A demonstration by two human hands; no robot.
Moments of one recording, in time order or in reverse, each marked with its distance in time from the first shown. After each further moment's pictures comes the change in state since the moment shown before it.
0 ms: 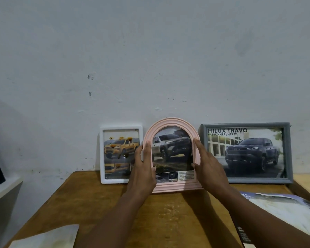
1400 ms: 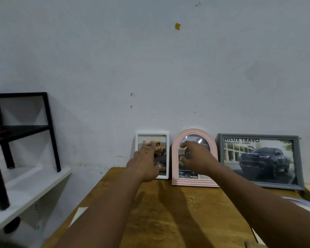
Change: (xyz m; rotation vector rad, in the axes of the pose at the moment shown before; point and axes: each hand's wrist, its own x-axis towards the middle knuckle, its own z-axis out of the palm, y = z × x) left_hand -0.026 0.011 -0.152 0.397 -0.346 -0.123; right_hand -0.028 -0.146 -0.069 0.093 -0.242 -0.206
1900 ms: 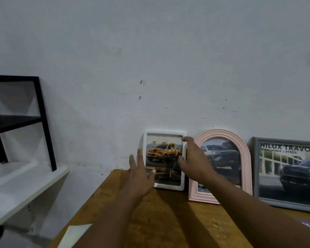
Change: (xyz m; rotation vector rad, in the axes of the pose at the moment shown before) left_hand 0.076 -0.094 0.091 -0.352 0.123 -0.212; right_hand 0.095 0.006 0.099 0.177 0.072 -0.021
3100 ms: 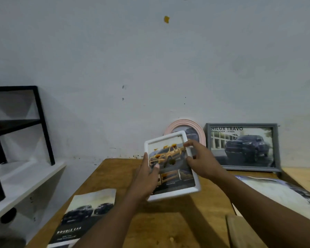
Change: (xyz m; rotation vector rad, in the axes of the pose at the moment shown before) left_hand -0.173 0.099 -0.017 -0.501 -0.143 0.051; right_hand -0.160 -0.004 -0.116 0.257 0.001 0.075
